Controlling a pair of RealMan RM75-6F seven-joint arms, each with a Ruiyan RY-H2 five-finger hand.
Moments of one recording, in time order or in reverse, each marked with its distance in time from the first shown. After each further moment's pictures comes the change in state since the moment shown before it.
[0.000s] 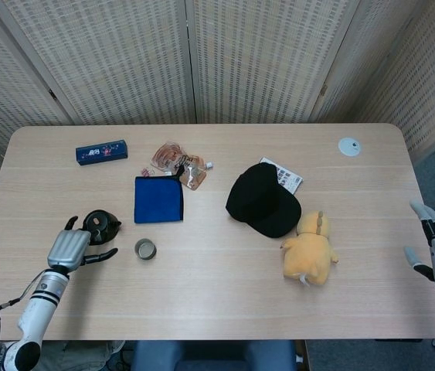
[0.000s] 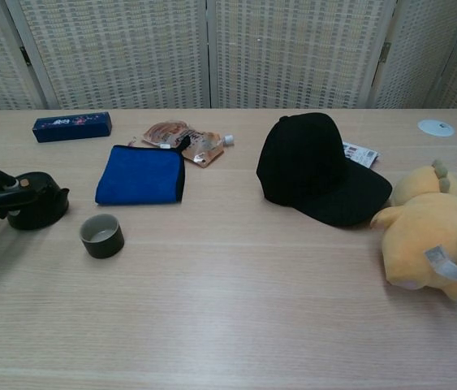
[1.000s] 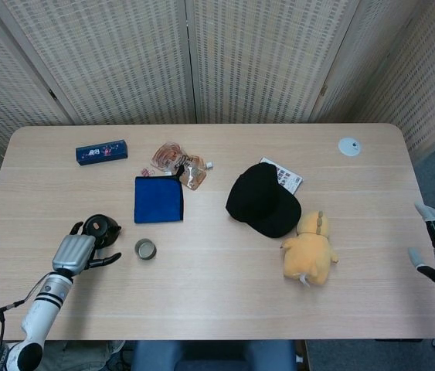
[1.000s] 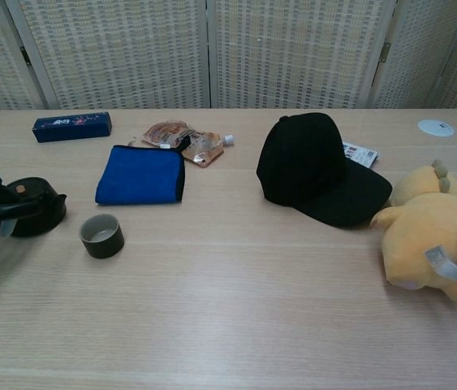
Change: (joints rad) left arm -0.001 -0.018 0.010 0.017 0.005 -0.035 -0.030; right arm -0.007 -0.010 0.001 0.020 0.016 0.000 0.013
